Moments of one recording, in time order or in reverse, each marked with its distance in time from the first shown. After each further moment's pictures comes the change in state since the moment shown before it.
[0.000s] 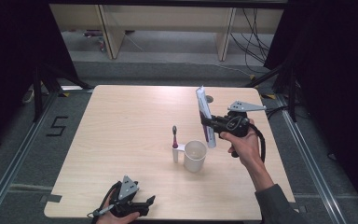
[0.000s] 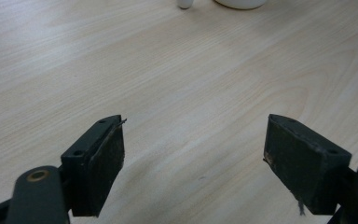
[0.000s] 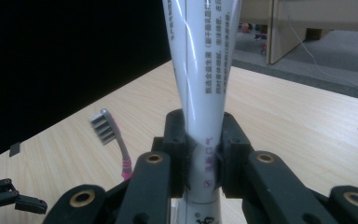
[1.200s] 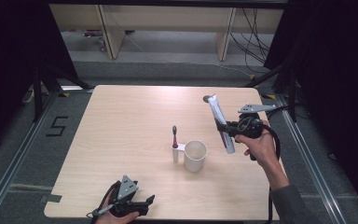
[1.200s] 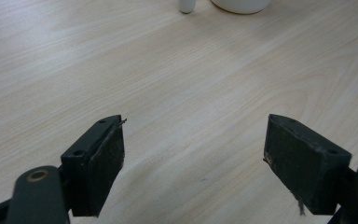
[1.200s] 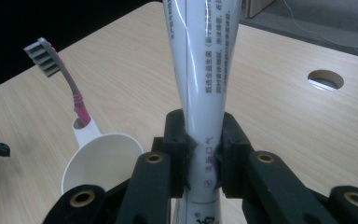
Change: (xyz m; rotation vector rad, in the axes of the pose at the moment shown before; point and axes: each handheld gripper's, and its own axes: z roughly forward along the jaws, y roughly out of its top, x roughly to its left) left arm 0.001 0.001 -0.002 -0.020 0.008 -0.012; right arm -0.029 -0.009 -0.029 0.188 -0.109 -0.024
